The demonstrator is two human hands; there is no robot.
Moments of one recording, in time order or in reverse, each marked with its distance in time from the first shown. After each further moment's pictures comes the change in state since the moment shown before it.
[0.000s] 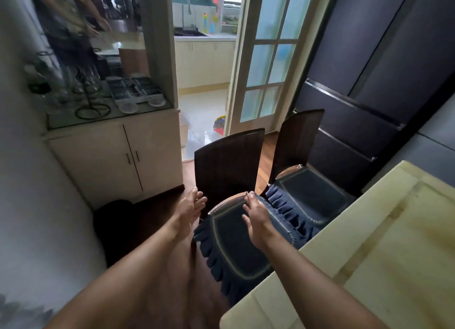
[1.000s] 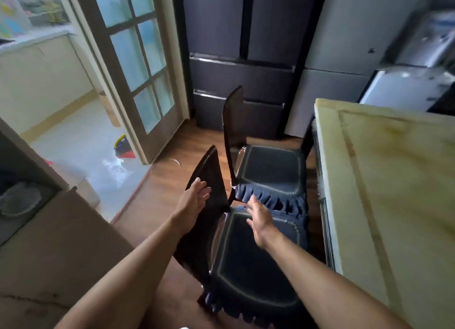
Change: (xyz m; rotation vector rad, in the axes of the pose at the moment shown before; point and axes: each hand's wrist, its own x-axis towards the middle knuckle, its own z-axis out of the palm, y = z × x) left_hand 0.310 0.158 0.067 0.414 -0.647 -0.111; right_hand 0.231 -0.056 0.062 0.344 0.650 0.020
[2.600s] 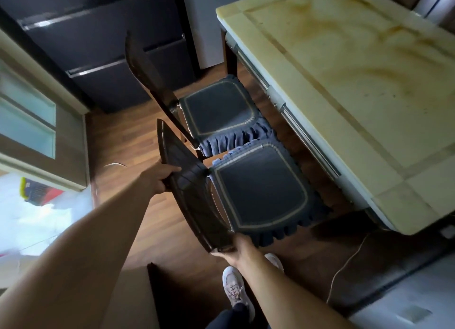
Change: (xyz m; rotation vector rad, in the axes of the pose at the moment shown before) left_hand 0.141 0.048 -0.052 0.561 -0.261 -0.411; right_hand 0.005 0.166 0.138 1.037 0.401 0.594
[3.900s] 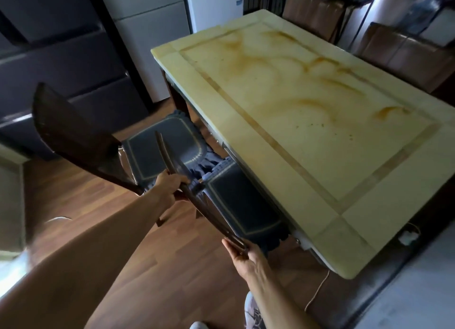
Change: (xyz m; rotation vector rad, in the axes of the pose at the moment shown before) left_hand 0.052 0.074 0.248 0.054 -0.011 0.171; right_hand -0.009 -0.216 -0.095 0.759 -0.101 -0.121
